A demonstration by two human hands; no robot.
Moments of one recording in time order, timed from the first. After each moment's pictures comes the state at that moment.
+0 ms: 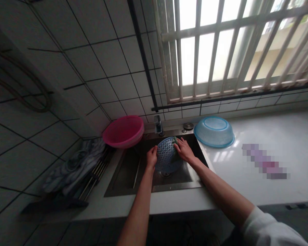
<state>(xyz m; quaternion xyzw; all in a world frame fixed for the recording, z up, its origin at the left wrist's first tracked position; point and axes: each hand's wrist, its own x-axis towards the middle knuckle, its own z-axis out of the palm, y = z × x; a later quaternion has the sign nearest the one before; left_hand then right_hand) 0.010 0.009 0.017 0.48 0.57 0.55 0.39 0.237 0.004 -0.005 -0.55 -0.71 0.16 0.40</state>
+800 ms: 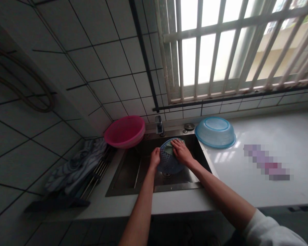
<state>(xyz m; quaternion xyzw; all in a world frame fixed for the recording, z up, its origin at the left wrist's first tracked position) 0.017 0.010 0.012 0.54 0.55 0.52 0.37 0.216 -0.007 0.001 -0.52 -0.76 0.12 0.38</state>
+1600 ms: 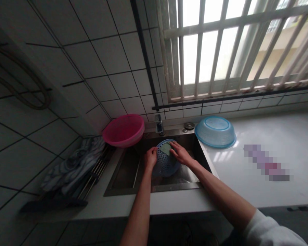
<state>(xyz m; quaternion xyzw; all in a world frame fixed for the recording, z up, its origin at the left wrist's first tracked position) 0.000 0.000 0.034 0.62 0.68 0.33 0.21 0.219 -0.008 -0.011 -0.49 -0.75 0.22 0.39</state>
